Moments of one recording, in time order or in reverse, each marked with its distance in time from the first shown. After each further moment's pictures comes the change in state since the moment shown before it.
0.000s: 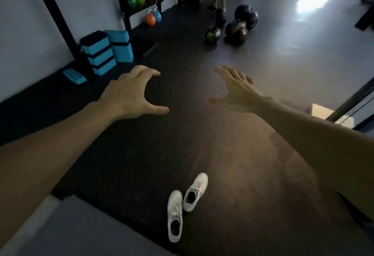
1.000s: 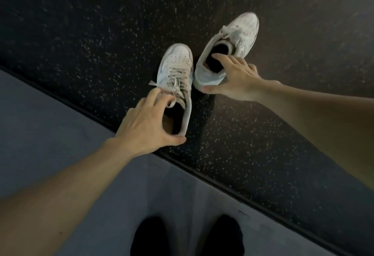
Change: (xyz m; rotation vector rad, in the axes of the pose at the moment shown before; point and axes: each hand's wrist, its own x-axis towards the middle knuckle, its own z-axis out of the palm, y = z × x) left_hand -0.246 -0.082 0.810 -0.312 -0.534 -0.151; right_hand -0.200 0.116 0.796 0.141 -0.641 0.105
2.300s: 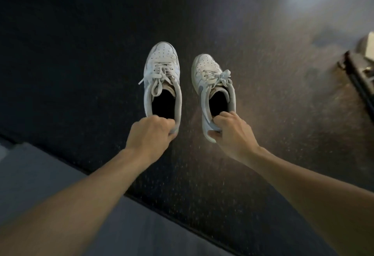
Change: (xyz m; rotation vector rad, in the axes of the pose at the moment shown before) left_hand -0.034 0.178 -0.317 0.290 0.305 0.104; right_hand -0.157 -0.091 -0.285 0.095 0.458 -0.107
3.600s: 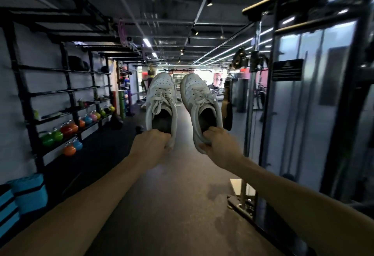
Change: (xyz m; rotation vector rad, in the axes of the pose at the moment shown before) left_hand -0.081 0.284 -0.741 0.245 0.612 0.643; right_hand -0.166 -0.279 -0.739 -0.441 0.838 0.141
